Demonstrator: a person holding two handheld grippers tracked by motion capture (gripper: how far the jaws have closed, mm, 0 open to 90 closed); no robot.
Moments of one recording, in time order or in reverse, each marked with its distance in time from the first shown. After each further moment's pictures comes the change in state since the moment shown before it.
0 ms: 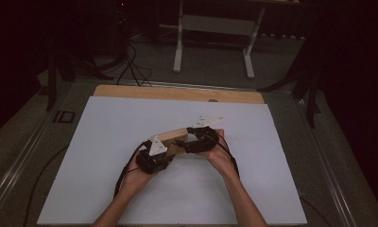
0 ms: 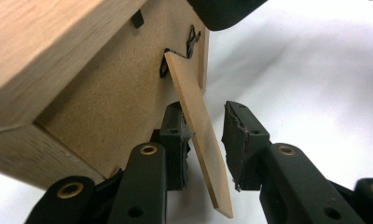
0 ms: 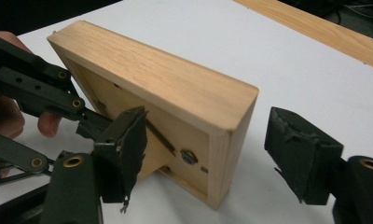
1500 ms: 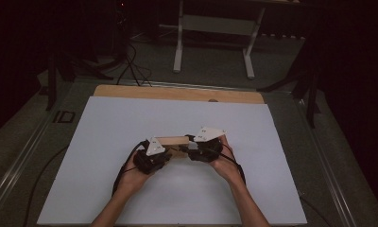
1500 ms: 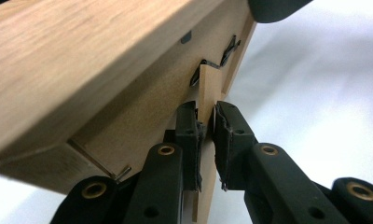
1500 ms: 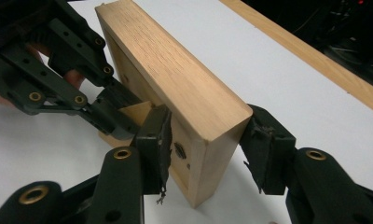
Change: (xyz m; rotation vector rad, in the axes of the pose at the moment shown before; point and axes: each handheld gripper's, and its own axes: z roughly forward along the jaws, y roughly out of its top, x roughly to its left) left arm 0.006 0.000 -0.003 0.013 -0.011 0.016; right arm 0.024 -0.014 -0.022 -0.040 -0.046 -0.190
